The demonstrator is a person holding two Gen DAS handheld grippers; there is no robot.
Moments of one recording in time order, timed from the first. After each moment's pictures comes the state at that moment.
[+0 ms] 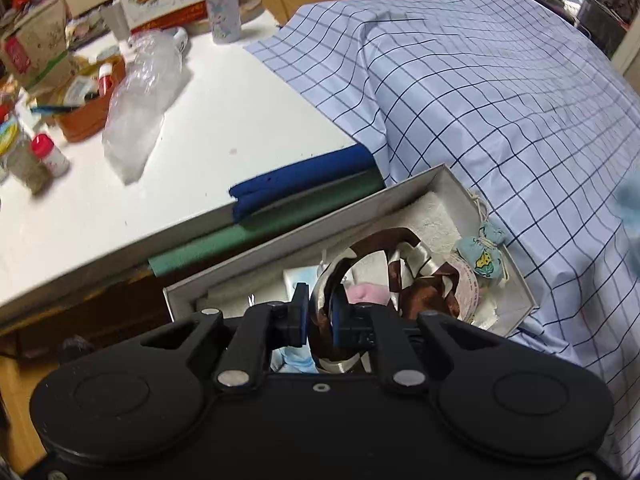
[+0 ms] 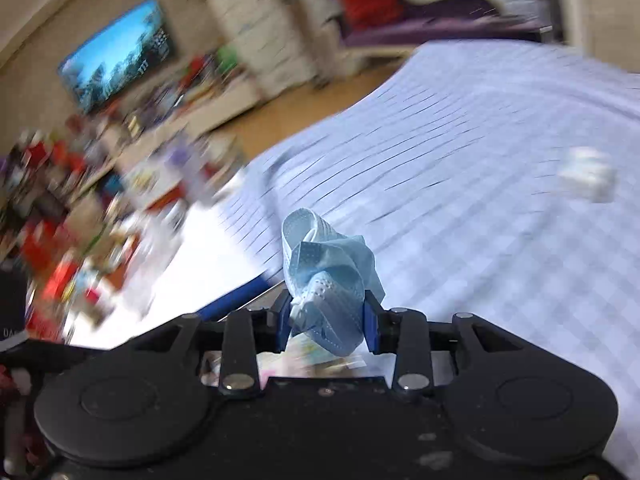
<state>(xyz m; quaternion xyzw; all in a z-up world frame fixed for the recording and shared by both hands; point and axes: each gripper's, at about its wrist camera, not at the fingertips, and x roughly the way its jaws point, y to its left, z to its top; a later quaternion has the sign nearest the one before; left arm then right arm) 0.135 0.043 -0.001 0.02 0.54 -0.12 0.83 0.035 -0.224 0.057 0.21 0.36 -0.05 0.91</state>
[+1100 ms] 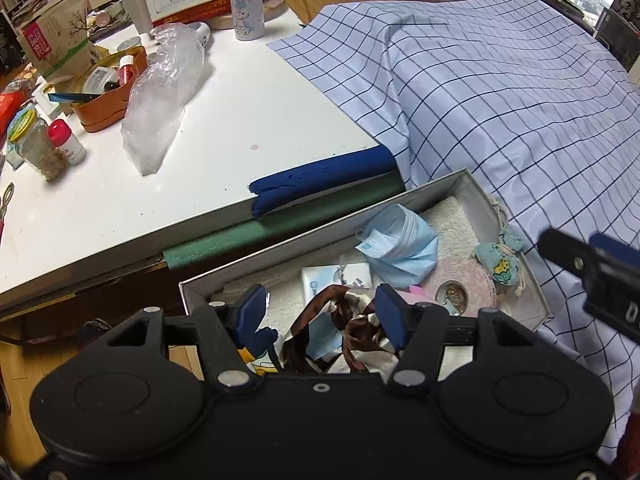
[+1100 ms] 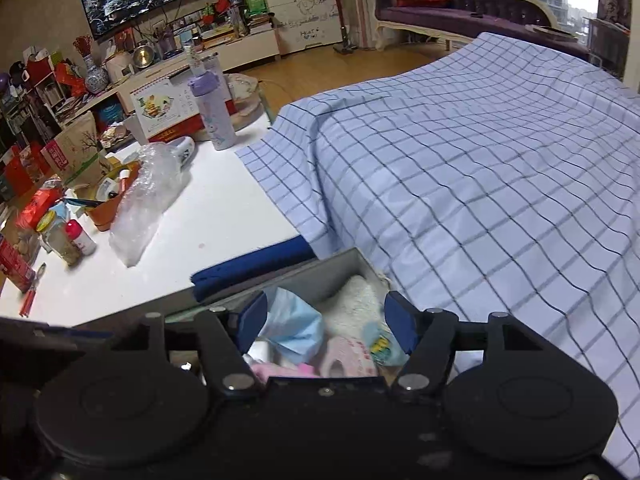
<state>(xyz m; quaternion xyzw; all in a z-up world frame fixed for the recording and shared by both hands) 0.136 0.049 -0.001 0.03 0.53 -0.10 0.84 0.116 -0.118 0.029 0.11 0.41 -0.04 0.90</state>
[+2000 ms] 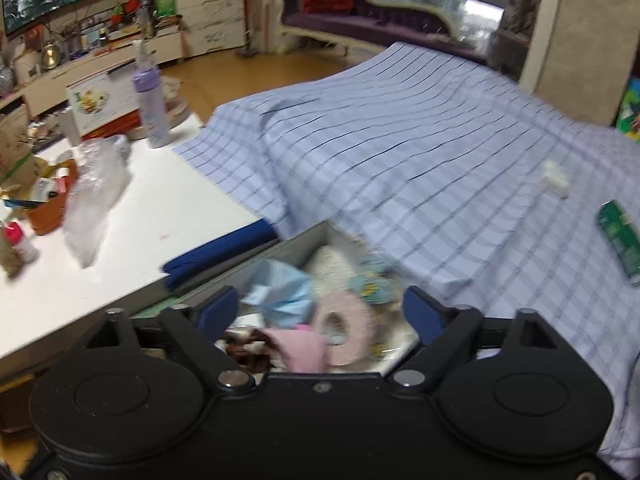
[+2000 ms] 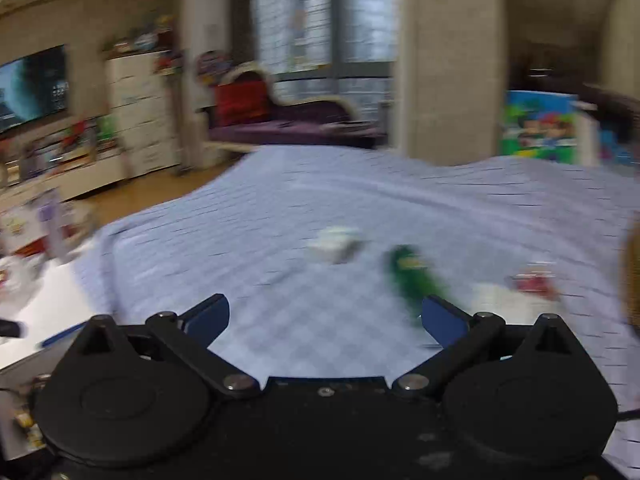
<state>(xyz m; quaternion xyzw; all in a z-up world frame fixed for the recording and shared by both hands) 0.045 -0.015 0.045 0.04 0.39 -0.23 0.89 -0.145 -0.288 0.093 0.09 0.24 -0.30 0.92</state>
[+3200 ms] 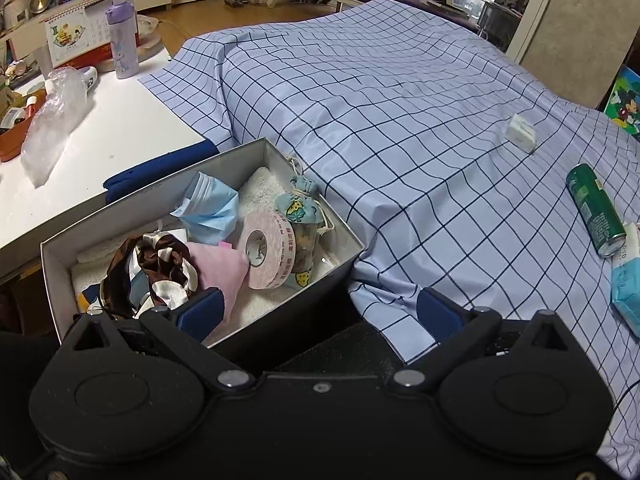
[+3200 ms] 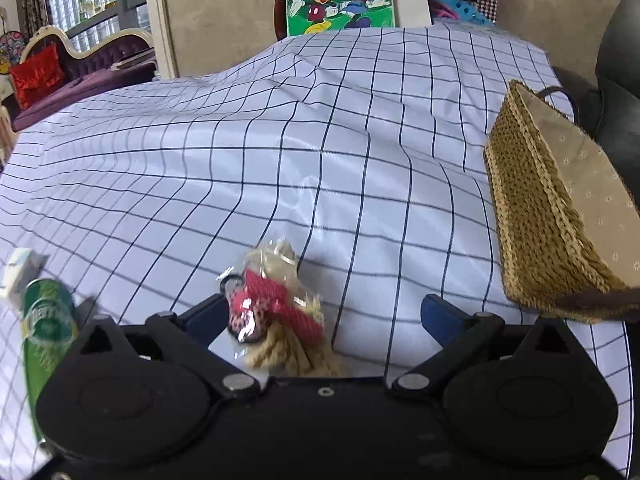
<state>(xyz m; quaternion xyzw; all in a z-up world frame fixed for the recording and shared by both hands) -0.002 -0.058 0.006 0.02 0.47 -0.22 0.86 -0.176 -0.600 0.019 0.21 0.35 -0.50 0.76</state>
